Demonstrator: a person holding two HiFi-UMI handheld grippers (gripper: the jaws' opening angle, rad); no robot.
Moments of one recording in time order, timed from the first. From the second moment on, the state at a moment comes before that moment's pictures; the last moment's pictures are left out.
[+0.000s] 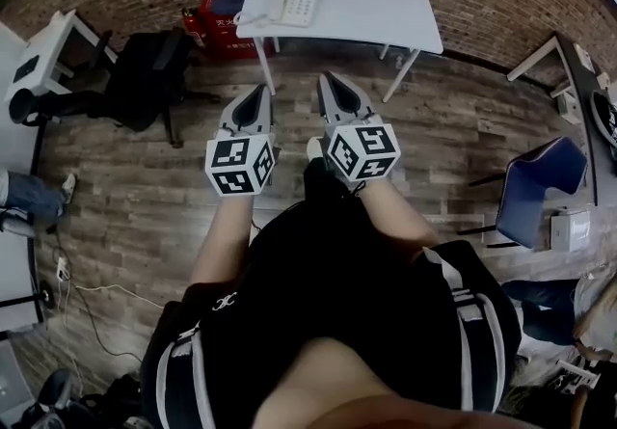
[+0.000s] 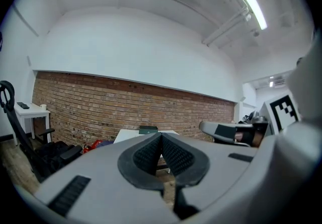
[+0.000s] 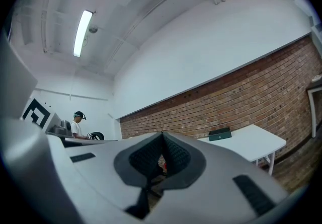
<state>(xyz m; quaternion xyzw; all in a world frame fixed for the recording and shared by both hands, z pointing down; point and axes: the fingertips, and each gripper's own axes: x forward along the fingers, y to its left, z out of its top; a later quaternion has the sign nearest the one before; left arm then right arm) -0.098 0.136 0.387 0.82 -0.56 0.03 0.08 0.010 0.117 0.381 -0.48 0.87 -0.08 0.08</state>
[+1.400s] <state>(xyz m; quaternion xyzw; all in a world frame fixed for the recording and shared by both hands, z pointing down) -0.107 -0.234 0.433 0.81 -0.56 0.09 0.15 -0.001 -0.266 0.443 -0.47 0.87 -0.17 0.04</state>
